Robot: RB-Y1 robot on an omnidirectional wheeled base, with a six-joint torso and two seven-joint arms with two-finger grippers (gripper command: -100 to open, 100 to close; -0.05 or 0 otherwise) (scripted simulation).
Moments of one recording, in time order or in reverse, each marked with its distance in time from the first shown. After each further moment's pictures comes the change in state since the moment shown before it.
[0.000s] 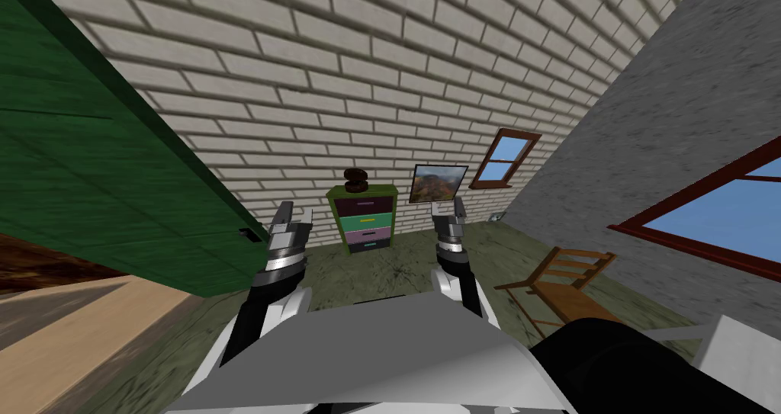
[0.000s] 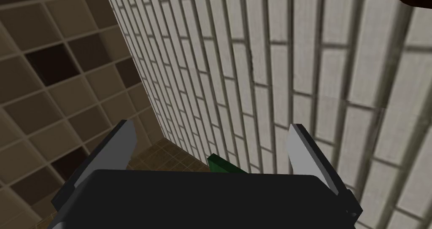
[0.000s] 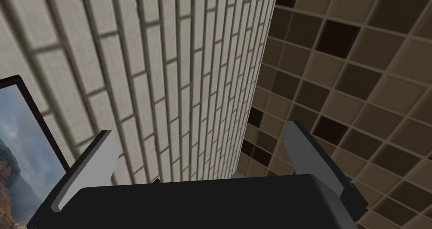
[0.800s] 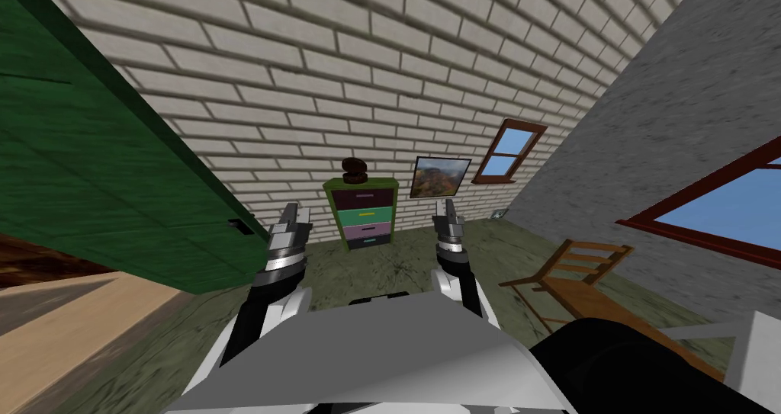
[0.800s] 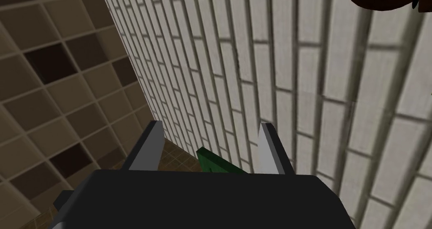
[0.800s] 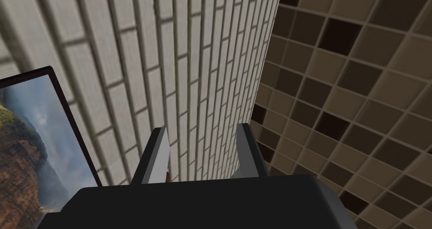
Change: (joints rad) left arm 0.000 0.000 0.000 0.000 0.000 0.000 0.000; right arm 0.000 0.000 0.000 0.000 0.000 0.000 0.000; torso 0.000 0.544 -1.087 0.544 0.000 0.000
